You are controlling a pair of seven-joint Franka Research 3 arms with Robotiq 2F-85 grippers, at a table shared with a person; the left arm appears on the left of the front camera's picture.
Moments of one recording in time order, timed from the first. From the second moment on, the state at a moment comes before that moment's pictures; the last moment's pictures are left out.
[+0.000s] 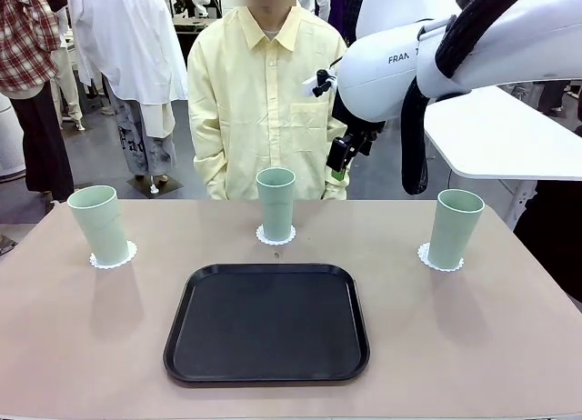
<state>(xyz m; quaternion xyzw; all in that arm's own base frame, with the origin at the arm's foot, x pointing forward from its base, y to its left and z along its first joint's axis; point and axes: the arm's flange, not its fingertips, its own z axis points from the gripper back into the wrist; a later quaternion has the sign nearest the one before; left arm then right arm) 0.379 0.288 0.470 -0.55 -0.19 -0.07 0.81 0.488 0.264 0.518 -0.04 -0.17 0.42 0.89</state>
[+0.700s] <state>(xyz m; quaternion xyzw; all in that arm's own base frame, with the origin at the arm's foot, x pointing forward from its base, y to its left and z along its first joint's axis) 0.379 0.289 0.470 -0.55 -0.19 -0.07 0.81 0.458 0.190 0.559 0.10 -0.19 0.28 0.93</state>
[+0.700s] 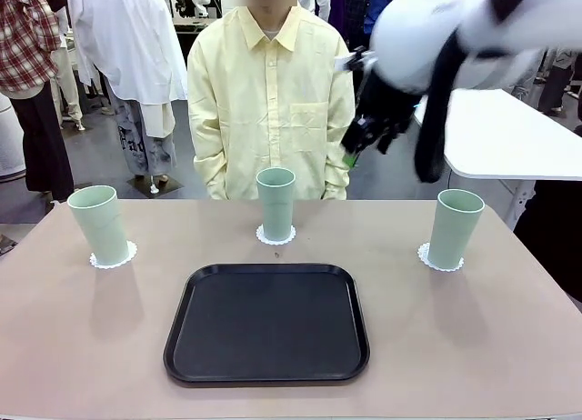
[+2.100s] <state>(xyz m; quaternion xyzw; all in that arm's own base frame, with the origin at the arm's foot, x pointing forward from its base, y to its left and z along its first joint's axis) 0.379 0.289 0.470 -0.55 -0.19 -0.07 0.81 0.407 -0.174 0.432 0.51 -0.12 0.02 0.85</state>
